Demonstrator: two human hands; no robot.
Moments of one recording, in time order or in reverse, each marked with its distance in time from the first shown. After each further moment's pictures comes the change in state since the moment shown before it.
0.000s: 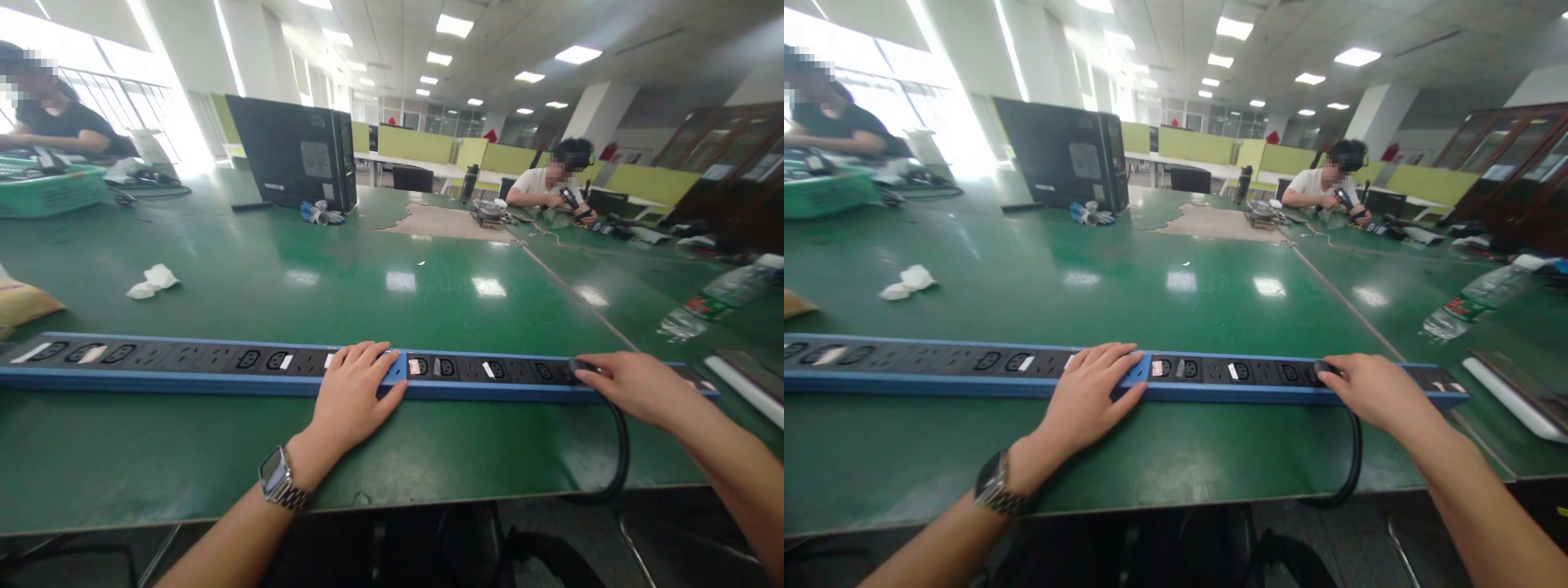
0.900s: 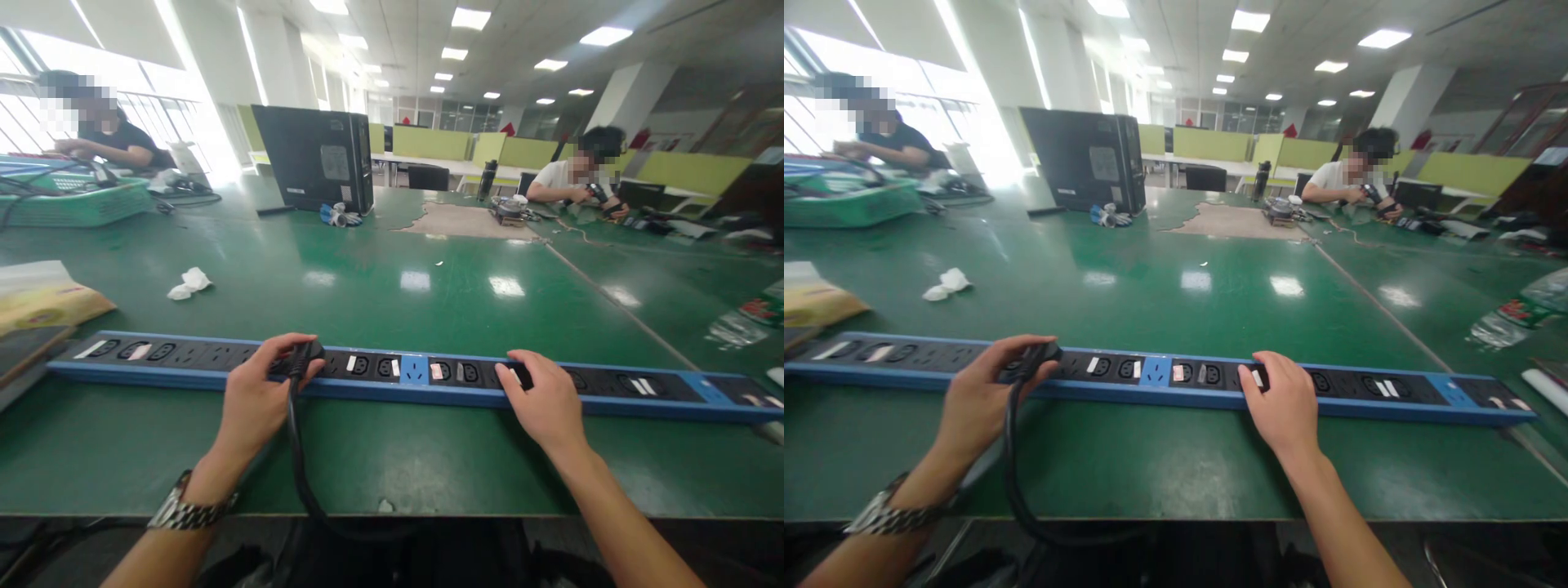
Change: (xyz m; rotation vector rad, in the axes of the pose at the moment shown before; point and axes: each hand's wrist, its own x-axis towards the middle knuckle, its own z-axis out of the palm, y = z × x) left_hand -0.041 -0.086 -0.054 -0.297 0.321 -0.385; right_hand -0.008 -0.162 0.054 0.404 0.505 -0.107
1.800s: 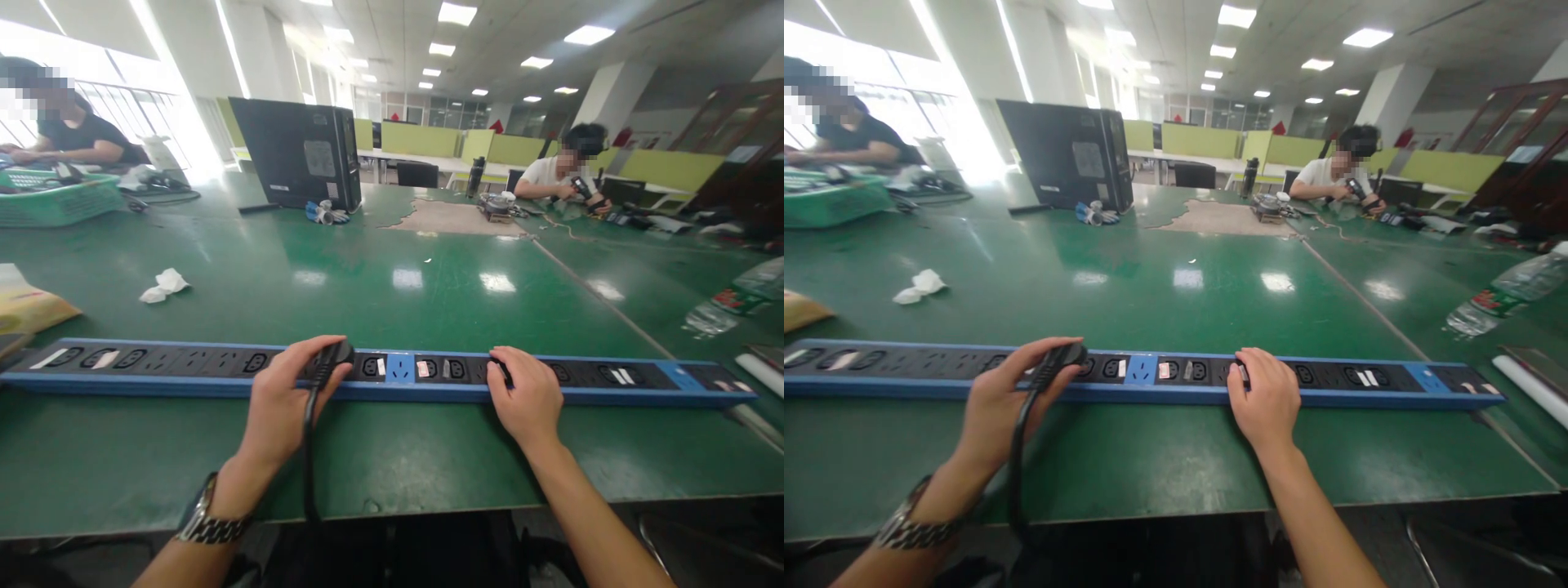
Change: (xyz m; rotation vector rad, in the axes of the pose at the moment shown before) left_hand -0.005 0.030 0.031 -0.011 -0.011 0.156; right_hand -0.010 0.010 0.016 -0.098 0.103 -0.084
